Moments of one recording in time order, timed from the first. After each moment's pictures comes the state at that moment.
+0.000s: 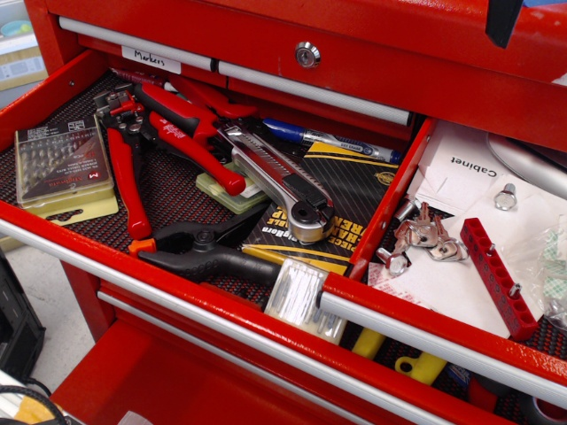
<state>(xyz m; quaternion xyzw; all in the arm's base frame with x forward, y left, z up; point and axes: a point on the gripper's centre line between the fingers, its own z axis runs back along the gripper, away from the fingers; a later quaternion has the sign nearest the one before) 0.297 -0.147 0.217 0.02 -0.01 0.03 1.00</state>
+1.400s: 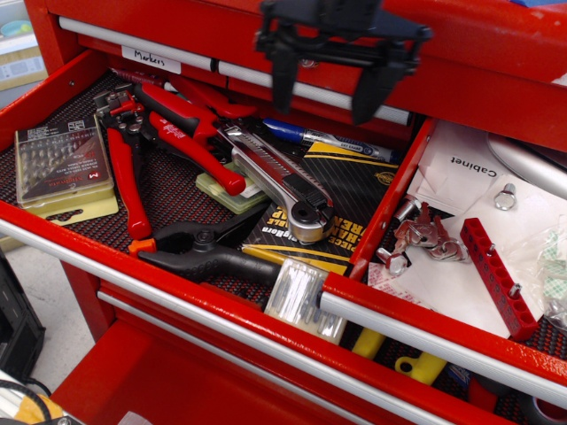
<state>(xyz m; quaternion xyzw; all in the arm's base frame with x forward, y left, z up) 0.300 -0.017 0.138 0.08 -0.06 0.27 0.96</state>
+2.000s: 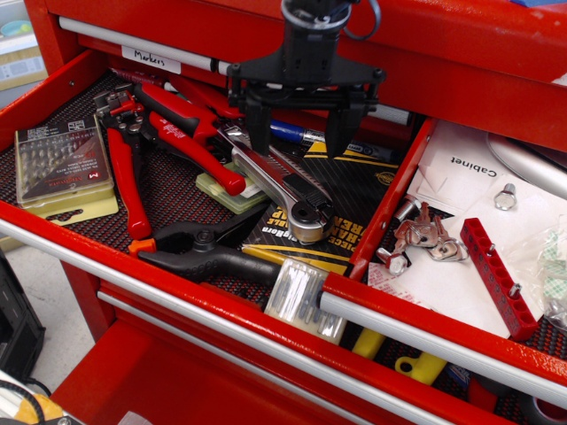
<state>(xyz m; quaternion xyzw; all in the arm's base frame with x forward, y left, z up) 0.297 -0.006 0.100 0.04 -0.07 0.29 0.95</state>
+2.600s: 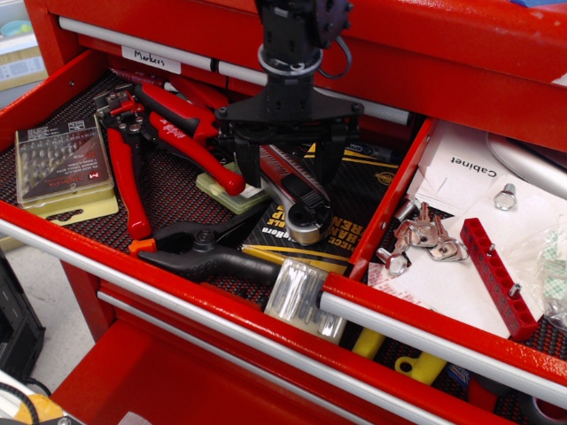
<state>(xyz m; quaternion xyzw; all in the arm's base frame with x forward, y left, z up) 0.298 0.001 0.070 0.00 -0.07 0.29 0.95</state>
